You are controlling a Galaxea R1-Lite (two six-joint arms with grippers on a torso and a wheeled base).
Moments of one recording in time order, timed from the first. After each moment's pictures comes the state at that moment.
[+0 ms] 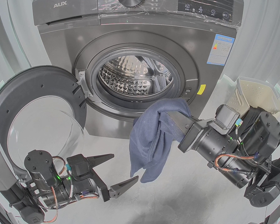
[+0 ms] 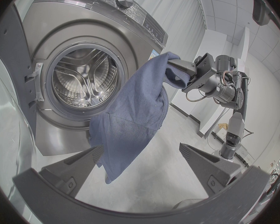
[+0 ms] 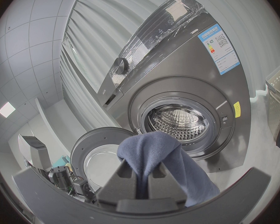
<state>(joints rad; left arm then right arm) -0.65 1.81 -0.14 -1.55 -0.24 -0.08 0.88 1.73 -0.55 -1.42 -0.20 0.37</state>
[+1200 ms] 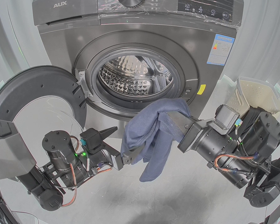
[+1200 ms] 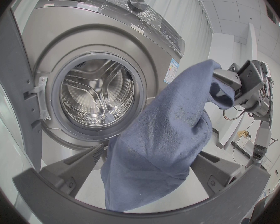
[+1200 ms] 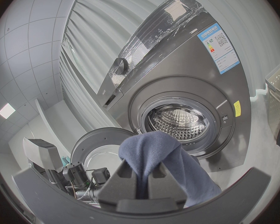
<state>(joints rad) -0.61 1.95 -0.41 -1.55 -0.11 -0.07 0.89 1.74 -0.55 -1.42 -0.21 0.37</state>
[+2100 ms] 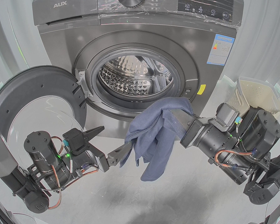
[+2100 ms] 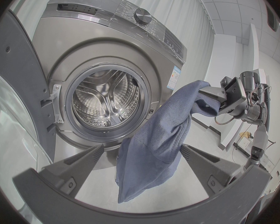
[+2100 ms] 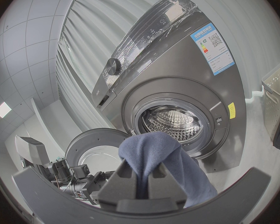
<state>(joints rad) -0.56 1.83 -0.30 -1.55 -0.12 -0.07 0.85 1.74 -0.55 -1.42 -0.21 0.37</state>
